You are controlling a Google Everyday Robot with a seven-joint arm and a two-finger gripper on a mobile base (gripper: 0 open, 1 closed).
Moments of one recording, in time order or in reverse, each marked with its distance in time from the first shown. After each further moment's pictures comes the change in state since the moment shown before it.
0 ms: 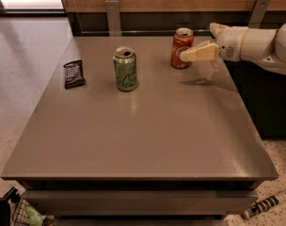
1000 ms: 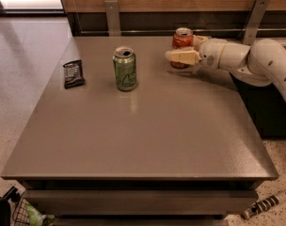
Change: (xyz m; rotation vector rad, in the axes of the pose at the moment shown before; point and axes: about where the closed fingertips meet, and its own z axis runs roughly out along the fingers) arm 0.025 0.003 0.052 -0.054 -0.129 0.057
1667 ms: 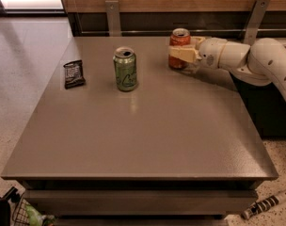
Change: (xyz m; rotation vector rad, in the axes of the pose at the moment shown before) arm -0.001 0.003 0.004 -0.007 0.003 -0.002
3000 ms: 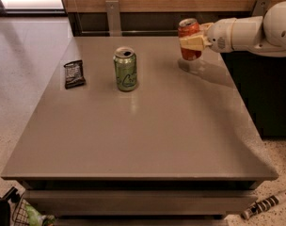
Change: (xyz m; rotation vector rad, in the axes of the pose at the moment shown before) arm -0.025 -0.005 -0.023 0.005 0.257 -0.078
